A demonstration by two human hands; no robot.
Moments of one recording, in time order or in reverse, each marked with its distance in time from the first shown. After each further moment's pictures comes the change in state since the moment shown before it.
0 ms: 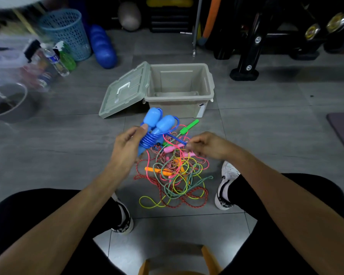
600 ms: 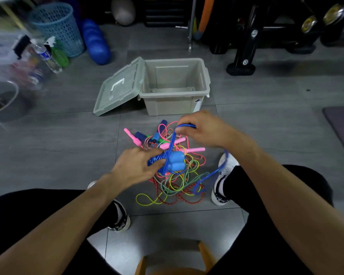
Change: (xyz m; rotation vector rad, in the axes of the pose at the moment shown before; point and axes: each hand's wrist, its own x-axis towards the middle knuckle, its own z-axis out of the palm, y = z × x) left_hand -0.002 -0.045 0.006 1.077 -0.308 0.586; right_hand -0.008 -0.049 -0.019 -0.391 0.177 -0.280
